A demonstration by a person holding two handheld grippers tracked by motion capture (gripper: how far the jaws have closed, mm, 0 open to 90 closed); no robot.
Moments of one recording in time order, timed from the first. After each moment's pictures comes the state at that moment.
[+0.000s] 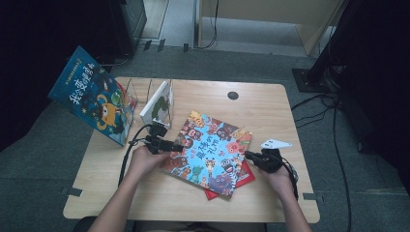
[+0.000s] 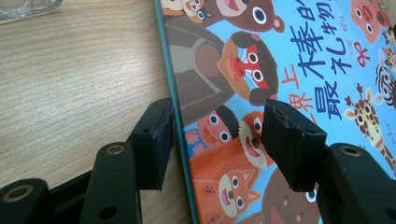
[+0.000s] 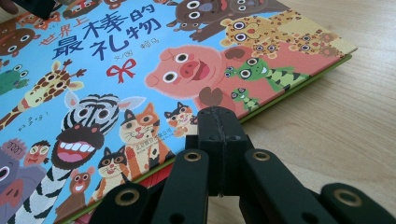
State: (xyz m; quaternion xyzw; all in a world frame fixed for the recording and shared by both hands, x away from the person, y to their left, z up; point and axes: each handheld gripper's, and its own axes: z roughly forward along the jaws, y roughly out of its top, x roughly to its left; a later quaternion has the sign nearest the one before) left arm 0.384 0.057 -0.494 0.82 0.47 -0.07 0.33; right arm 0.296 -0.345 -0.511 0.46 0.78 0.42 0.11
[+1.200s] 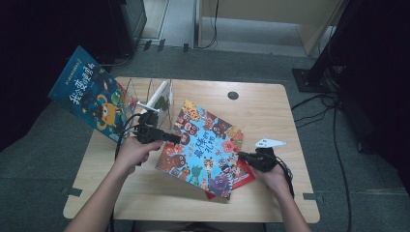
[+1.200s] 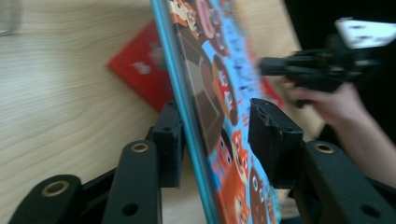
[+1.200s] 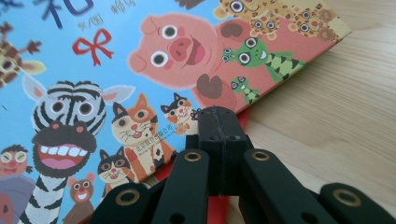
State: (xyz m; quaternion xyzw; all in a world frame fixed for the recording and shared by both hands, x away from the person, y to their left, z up) left arm 0.376 0.072 -0.406 0.77 0.47 -0.19 0.37; right arm 0.302 -0.326 -0.514 0.44 0.78 0.43 0.08
